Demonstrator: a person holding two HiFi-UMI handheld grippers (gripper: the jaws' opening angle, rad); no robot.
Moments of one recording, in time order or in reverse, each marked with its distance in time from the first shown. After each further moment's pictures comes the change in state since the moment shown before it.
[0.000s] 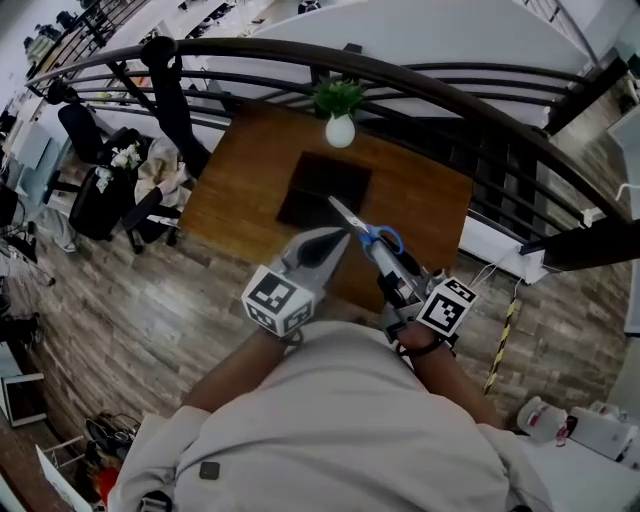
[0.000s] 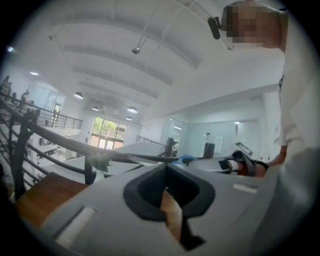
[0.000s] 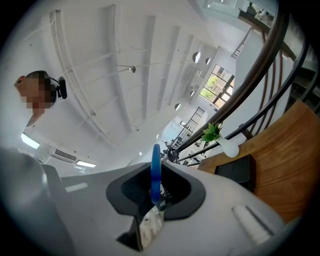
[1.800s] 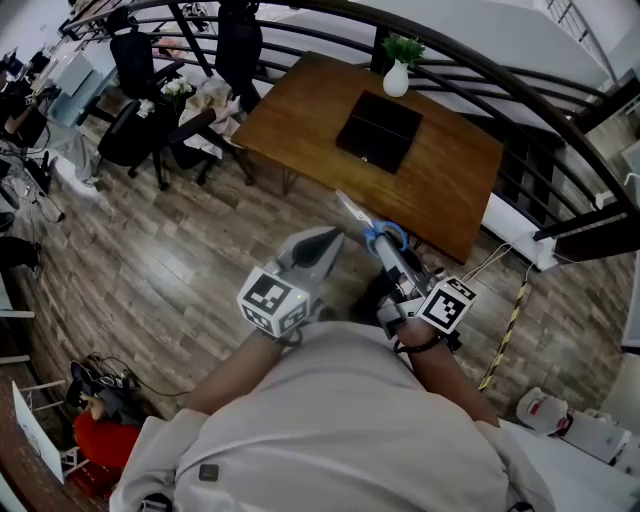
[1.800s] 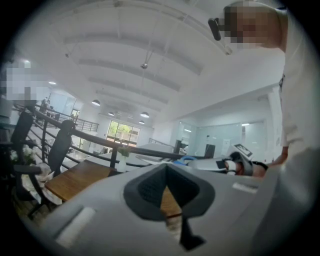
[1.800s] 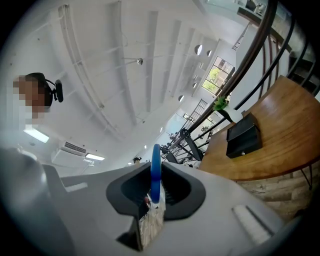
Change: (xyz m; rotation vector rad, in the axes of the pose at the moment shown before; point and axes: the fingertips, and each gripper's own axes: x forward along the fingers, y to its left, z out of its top) left arm -0.335 -0.154 -0.066 -0.033 -0.041 0.161; right arm -0.095 0.216 -0.259 0.028 0.073 0.035
